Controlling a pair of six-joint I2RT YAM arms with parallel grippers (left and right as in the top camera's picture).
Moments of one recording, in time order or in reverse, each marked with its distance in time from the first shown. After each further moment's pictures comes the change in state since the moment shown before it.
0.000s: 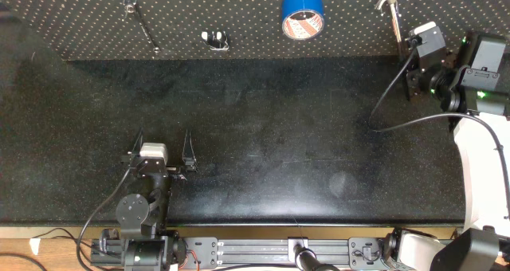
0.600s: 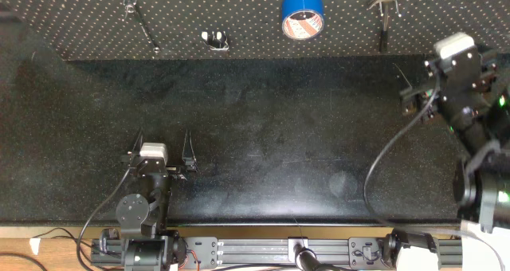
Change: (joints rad) left arm 0.000 0.000 0.000 0.000 0.000 0.000; right arm 0.037 -0.534 -0.003 0.016 -0.007 0.045
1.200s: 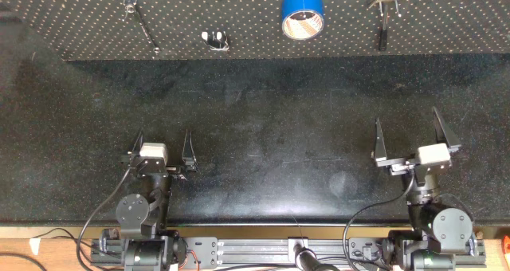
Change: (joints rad) left arm 0.000 -0.002 0.000 0.000 0.000 0.000; right arm 0.184 -0.778 -0.942 0.689 0.267 0.317
